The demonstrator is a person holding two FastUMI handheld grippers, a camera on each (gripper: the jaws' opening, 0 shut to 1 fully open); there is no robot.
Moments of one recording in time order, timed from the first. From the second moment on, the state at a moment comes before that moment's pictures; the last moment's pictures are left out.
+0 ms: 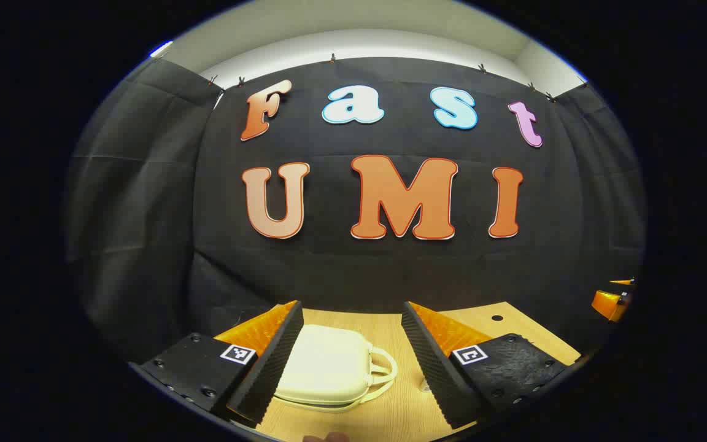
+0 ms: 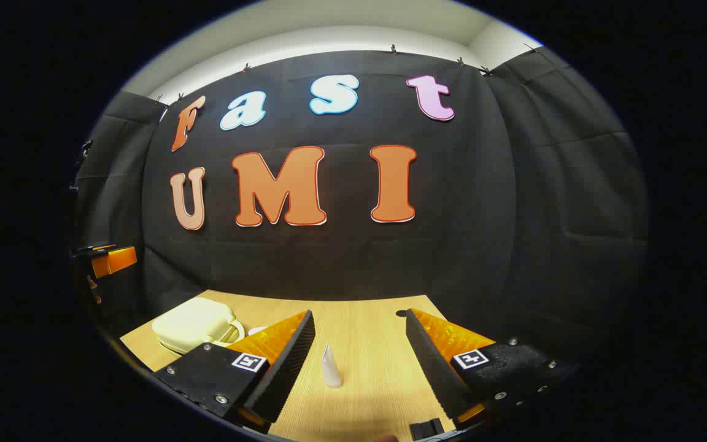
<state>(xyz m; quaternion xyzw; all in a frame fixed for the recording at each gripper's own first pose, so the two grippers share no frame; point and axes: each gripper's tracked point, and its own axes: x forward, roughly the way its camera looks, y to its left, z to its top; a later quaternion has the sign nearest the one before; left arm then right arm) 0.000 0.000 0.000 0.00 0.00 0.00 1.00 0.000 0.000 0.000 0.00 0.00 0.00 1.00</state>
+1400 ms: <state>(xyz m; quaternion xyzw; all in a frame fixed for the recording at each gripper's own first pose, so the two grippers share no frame) 0.094 0.023 -0.011 -0.01 -0.01 0.03 1.00 0.104 0.022 0.002 0.02 0.00 0.02 1.00</state>
